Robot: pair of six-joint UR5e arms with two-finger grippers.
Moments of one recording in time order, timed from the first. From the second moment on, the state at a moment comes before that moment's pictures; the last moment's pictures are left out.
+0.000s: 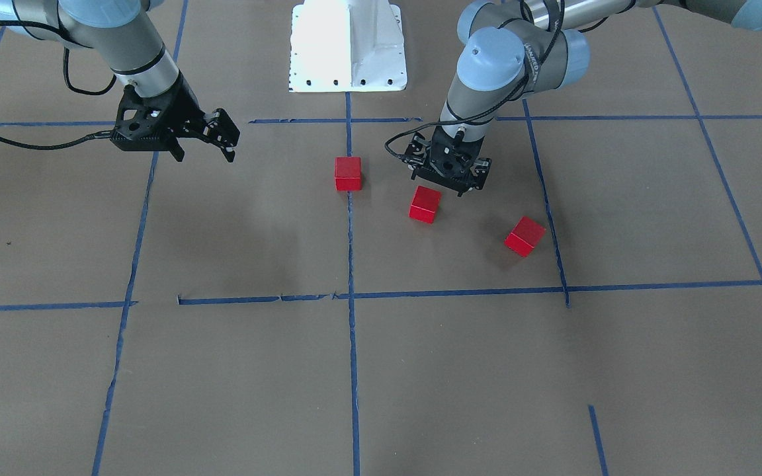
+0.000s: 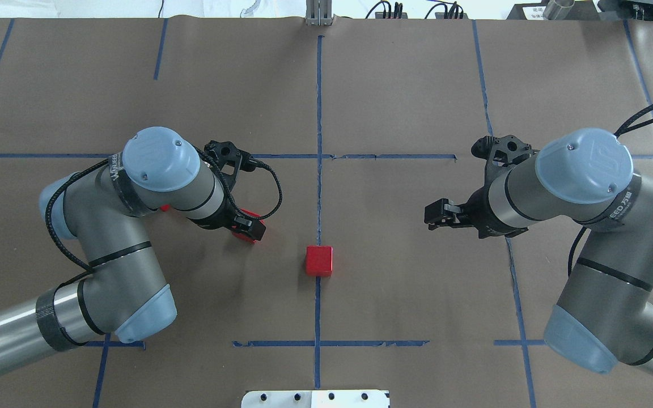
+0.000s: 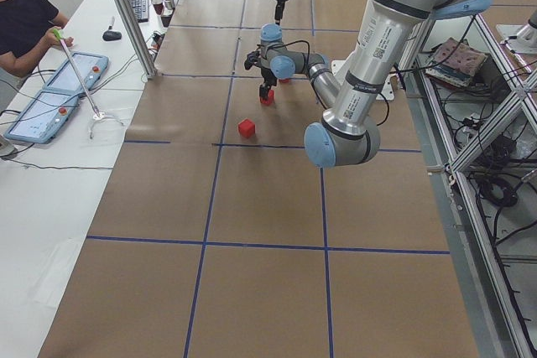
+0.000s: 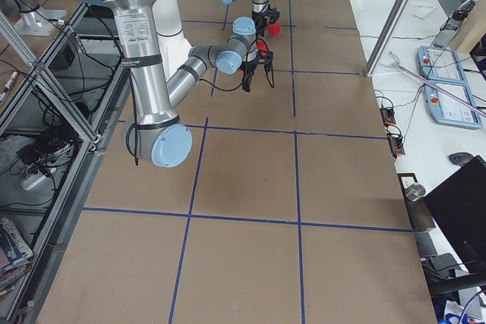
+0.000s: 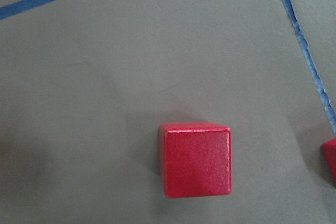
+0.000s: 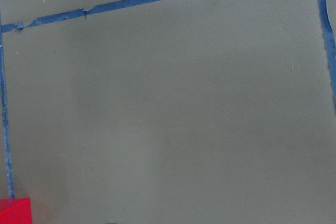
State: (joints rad) left arm -0.54 -2.11 -1.71 -1.70 -1.94 -0.82; right arm 0.61 -1.34 2.05 -1.44 1.96 1.32
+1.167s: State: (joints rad) left arm -0.52 -2.16 -1.58 -1.78 -1.88 -0.82; right arm 0.61 -1.36 2.07 -1.44 1.95 1.33
